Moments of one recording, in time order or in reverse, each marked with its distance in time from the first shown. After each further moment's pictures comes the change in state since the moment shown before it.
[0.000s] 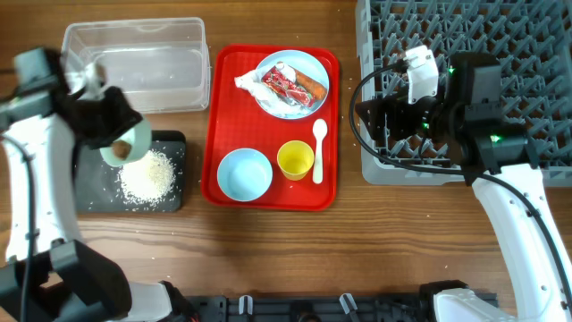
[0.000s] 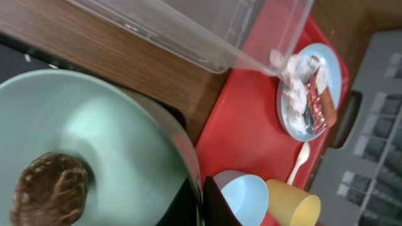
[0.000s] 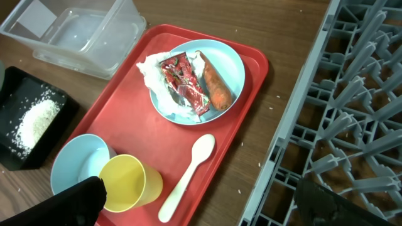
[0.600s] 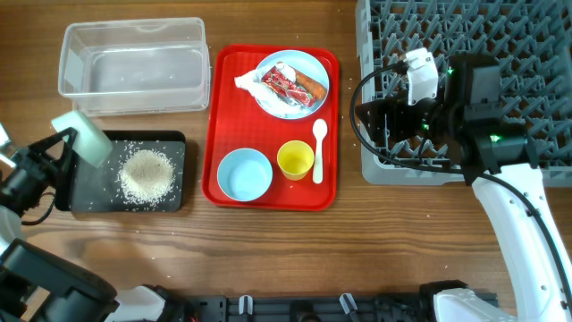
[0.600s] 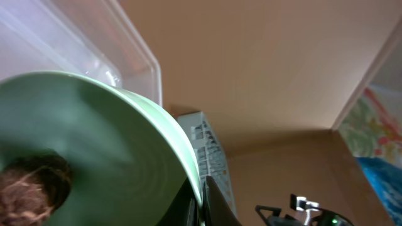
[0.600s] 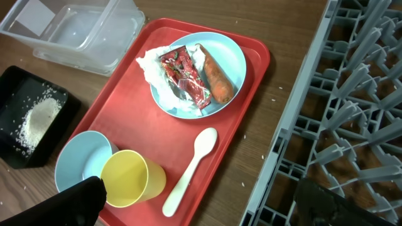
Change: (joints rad) left arm 0.601 0.002 -0.416 0.539 1.030 0.084; right arm 0.000 0.001 0.000 -0.023 0.000 0.019
